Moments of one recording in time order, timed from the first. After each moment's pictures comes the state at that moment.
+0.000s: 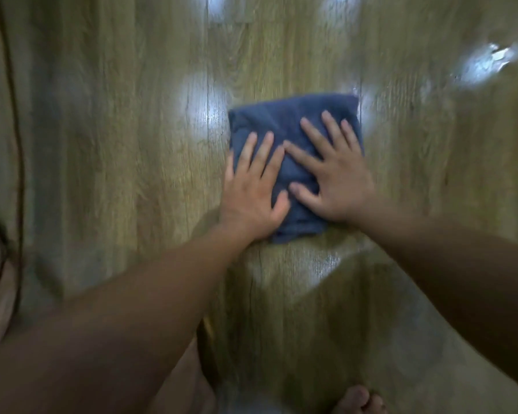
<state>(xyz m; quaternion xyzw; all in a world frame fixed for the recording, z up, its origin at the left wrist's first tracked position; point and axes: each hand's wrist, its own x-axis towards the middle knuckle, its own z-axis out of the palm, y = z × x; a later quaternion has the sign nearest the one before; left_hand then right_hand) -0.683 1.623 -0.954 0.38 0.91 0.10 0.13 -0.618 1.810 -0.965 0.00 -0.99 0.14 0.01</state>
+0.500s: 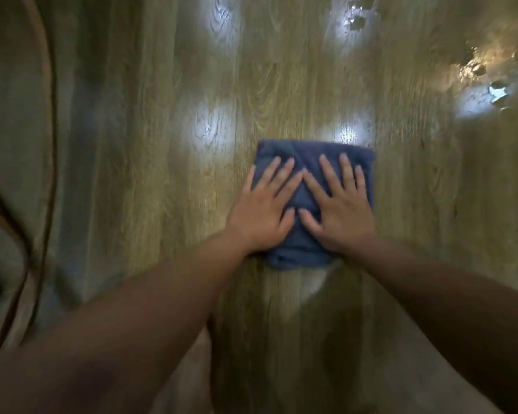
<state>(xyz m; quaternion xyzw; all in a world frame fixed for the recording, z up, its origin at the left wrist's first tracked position) -0.713 1.602 -0.959 0.46 0.87 0.08 0.16 -0.616 1.773 -0.973 -0.08 -0.99 0.11 -0.03</state>
